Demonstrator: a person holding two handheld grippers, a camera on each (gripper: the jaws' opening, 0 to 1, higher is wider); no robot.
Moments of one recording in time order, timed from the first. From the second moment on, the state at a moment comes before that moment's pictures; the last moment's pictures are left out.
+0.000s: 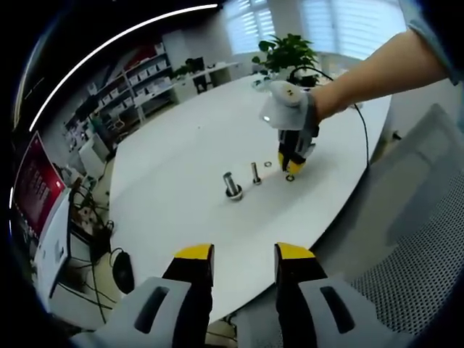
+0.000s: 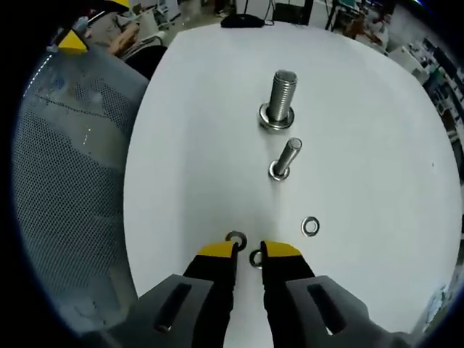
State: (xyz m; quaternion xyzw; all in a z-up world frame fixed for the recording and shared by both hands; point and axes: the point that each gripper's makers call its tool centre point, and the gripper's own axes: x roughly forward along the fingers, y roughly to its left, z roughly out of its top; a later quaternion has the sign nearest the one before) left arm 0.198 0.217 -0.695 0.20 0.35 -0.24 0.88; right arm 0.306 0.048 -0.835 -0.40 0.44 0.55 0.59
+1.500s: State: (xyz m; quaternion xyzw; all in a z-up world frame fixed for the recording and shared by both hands) left arm 0.197 0.217 -0.695 0.21 0.35 -0.24 0.88; right arm 0.346 0.104 -0.772 -0.40 0.33 0.54 0.66
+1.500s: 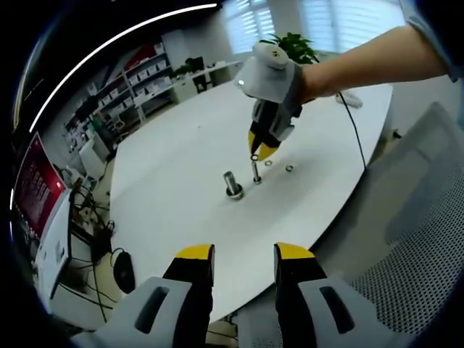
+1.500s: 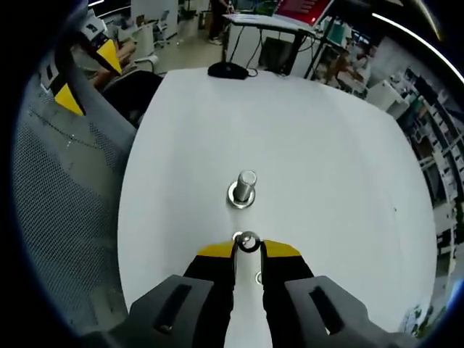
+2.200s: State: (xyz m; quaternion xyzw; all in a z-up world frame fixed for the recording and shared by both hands) left arm 0.197 0.217 -0.696 0.21 0.35 -0.24 0.88; right arm 0.349 0.107 -0.810 -0.43 0.38 0.54 0.62
